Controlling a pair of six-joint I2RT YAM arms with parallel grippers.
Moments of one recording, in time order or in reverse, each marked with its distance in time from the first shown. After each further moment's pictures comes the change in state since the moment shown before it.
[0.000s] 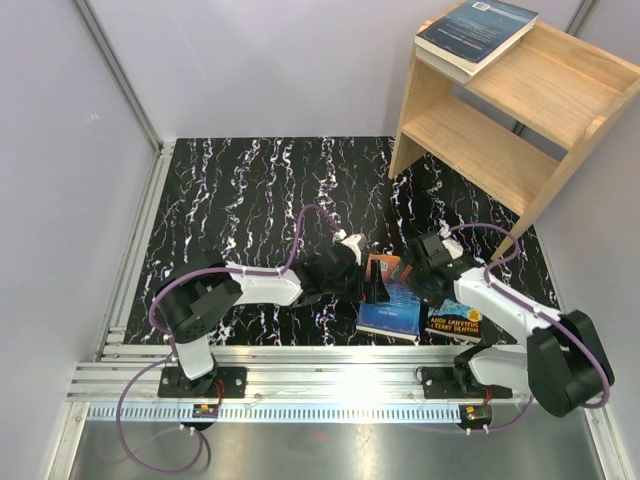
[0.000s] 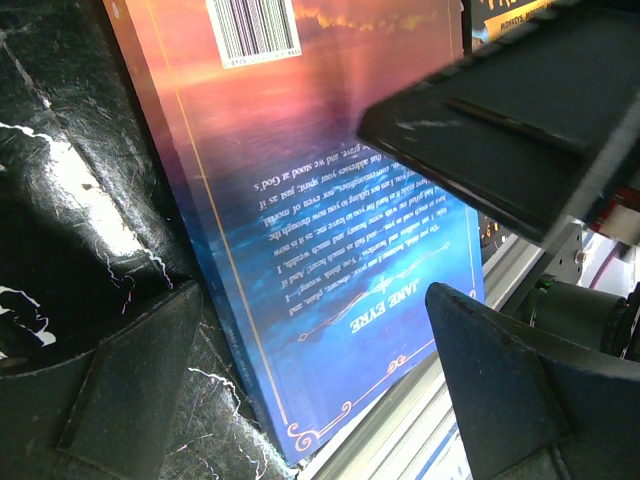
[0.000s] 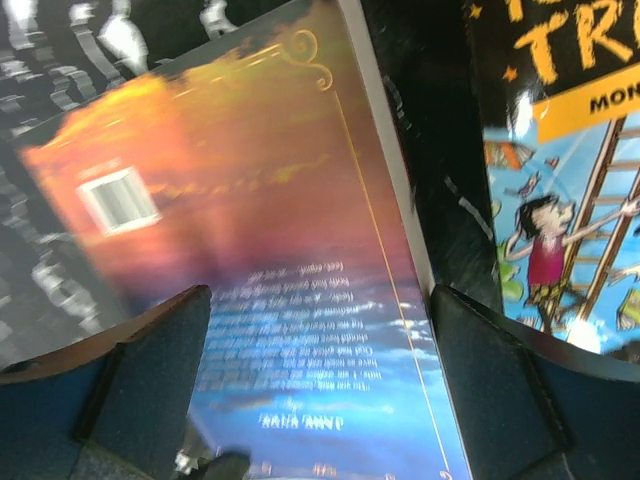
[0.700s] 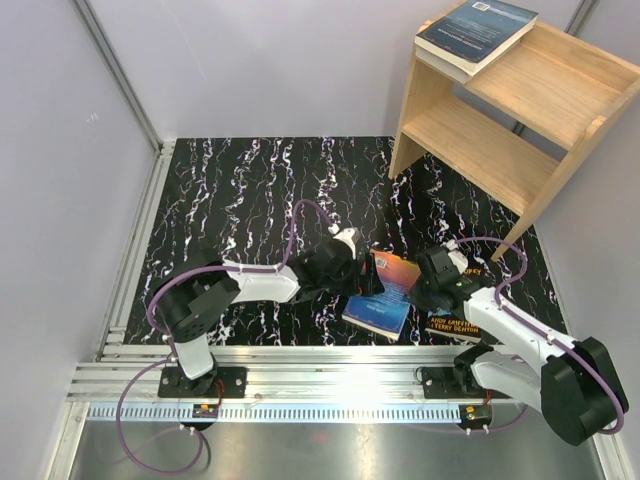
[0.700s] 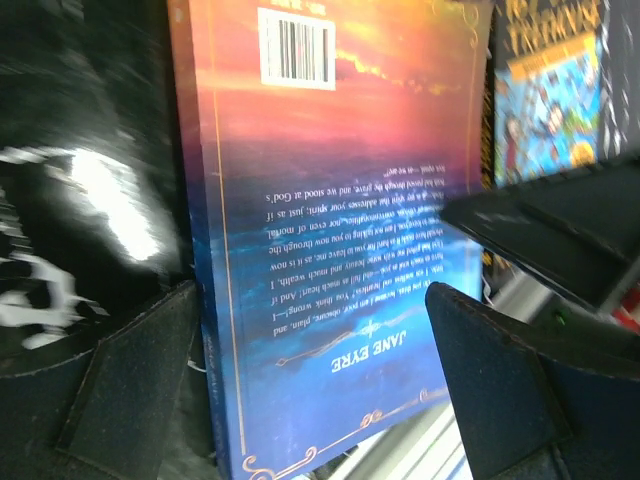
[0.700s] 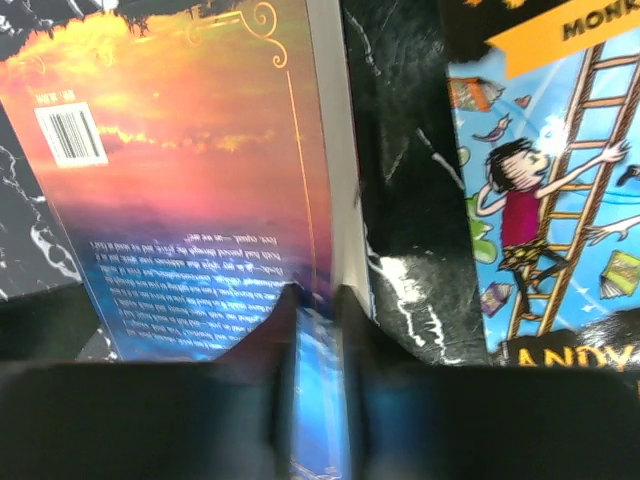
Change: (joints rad) left arm 0.019 -0.004 0.000 -0.006 -0.043 0.006; right arm 0.012 -0.188 -0.140 0.029 -0.043 0.031
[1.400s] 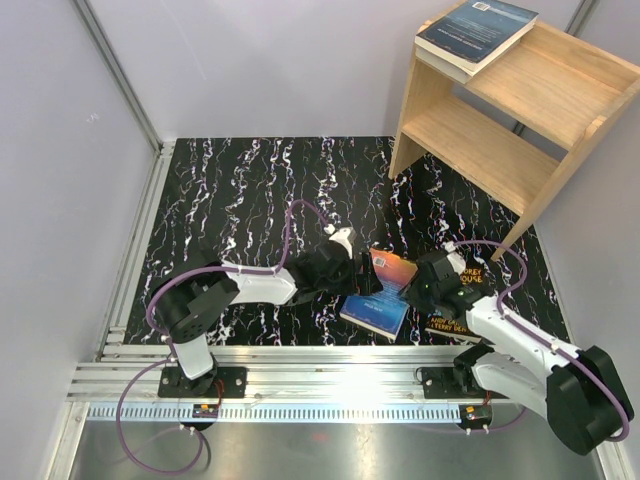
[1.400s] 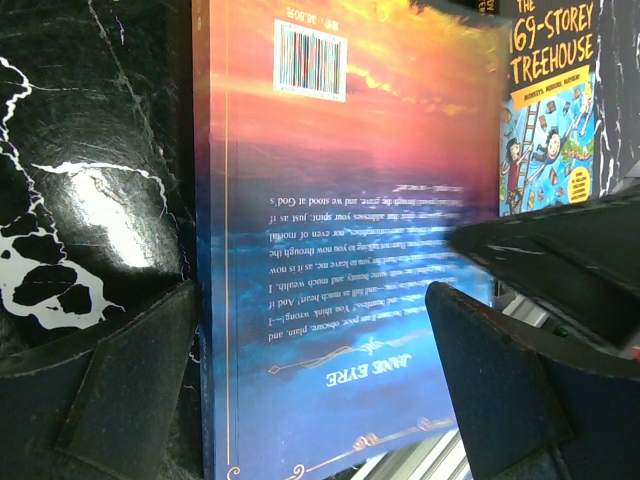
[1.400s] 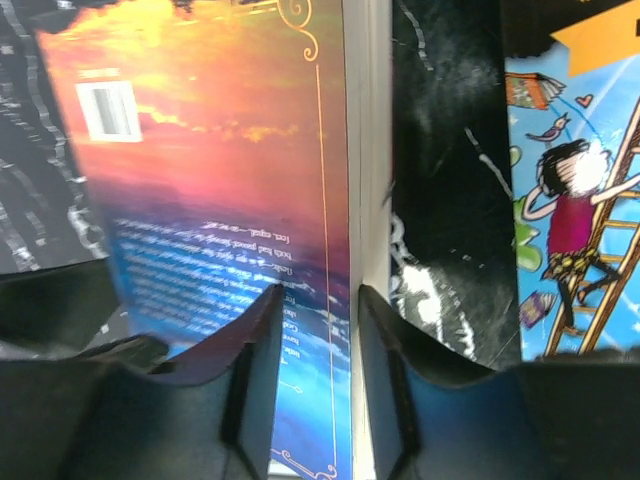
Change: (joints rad) left arm 0.013 -0.012 -0.042 0.063 -0.029 -0.014; right arm 0.035 -0.079 -0.051 0.085 -0.011 0.006
